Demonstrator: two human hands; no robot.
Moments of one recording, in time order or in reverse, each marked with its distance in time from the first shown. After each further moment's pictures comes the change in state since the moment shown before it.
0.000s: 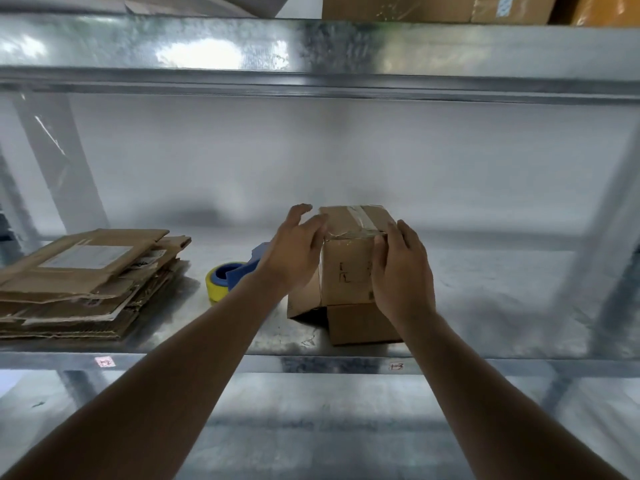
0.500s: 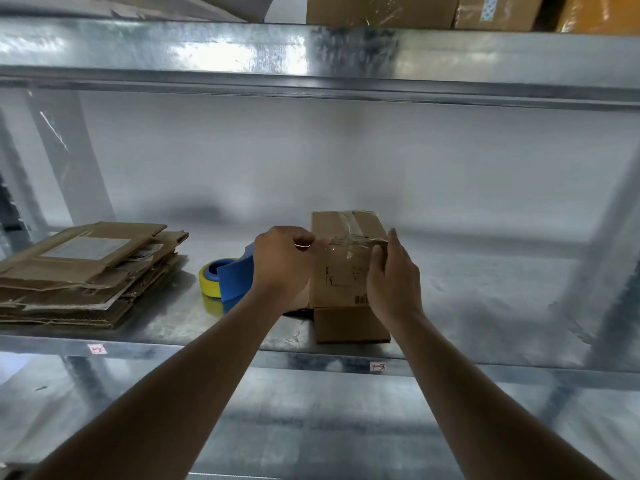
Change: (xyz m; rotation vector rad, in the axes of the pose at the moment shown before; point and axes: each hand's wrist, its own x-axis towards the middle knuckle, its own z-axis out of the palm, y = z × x) left_hand -0.021 0.050 -0.002 -0.289 0.238 -0.419; right_hand 0.000 0.013 -0.007 0.246 -0.109 0.152
